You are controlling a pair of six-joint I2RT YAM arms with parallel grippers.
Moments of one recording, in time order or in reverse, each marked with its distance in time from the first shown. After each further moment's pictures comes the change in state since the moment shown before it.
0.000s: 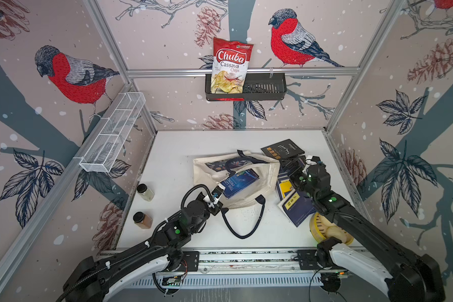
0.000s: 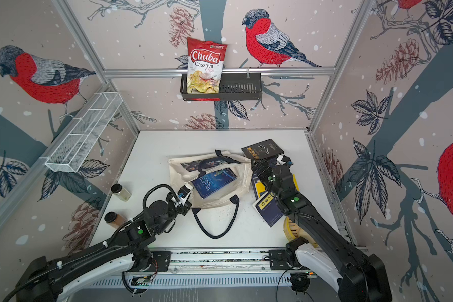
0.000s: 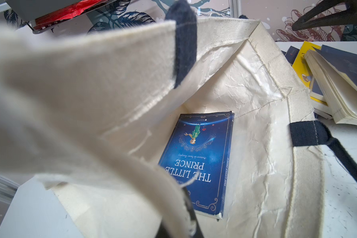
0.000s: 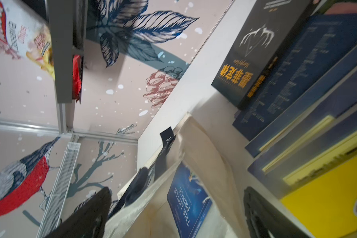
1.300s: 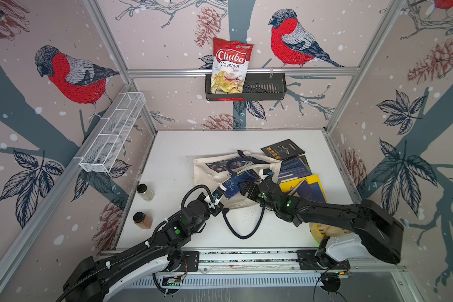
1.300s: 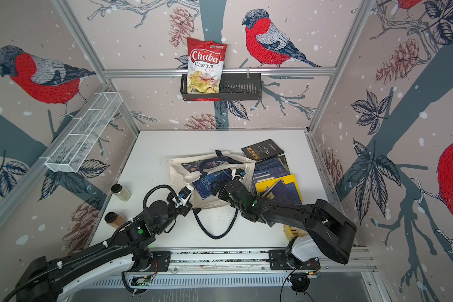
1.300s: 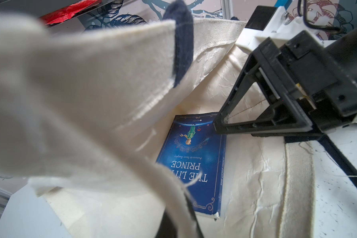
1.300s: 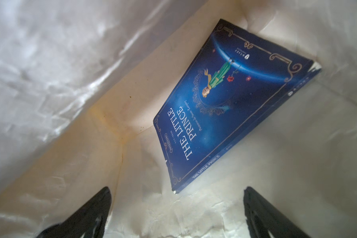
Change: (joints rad) left arm 0.000 0.002 0.000 0.000 0.033 0.016; right arm 0.438 0.475 0.060 0.237 0.119 -0.033
